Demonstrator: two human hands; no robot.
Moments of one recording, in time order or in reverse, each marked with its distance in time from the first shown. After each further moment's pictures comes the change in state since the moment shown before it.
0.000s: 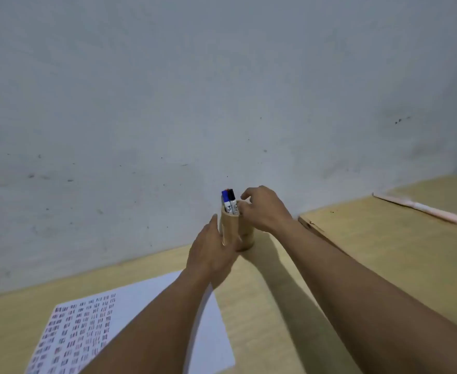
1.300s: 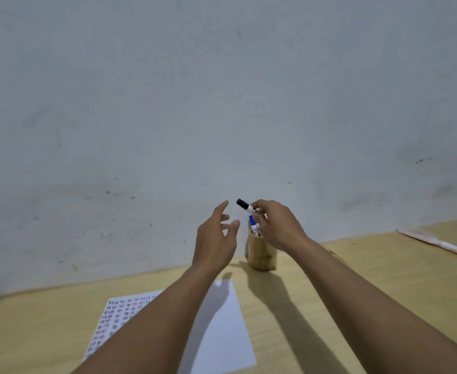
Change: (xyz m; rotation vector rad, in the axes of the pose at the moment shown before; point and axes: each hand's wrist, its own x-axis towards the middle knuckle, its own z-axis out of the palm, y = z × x) left_hand -0.032 0.027 -0.081 -0.303 0.337 0.099; right_hand -0.045 -0.058 -0.035 0.081 0.067 -0.211
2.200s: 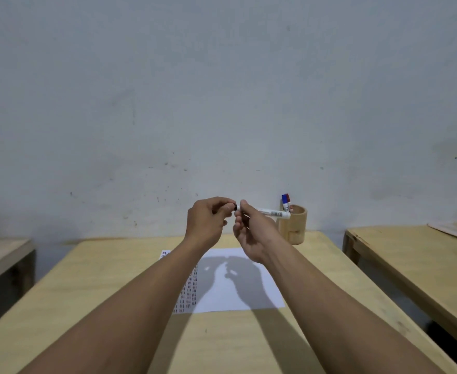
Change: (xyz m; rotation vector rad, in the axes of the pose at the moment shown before) left_hand -0.066 -0.005 -0.109 -0.203 0.081 -0.093; right_hand -0.092 -0.121 0.058 1.596 -0.177 0.741
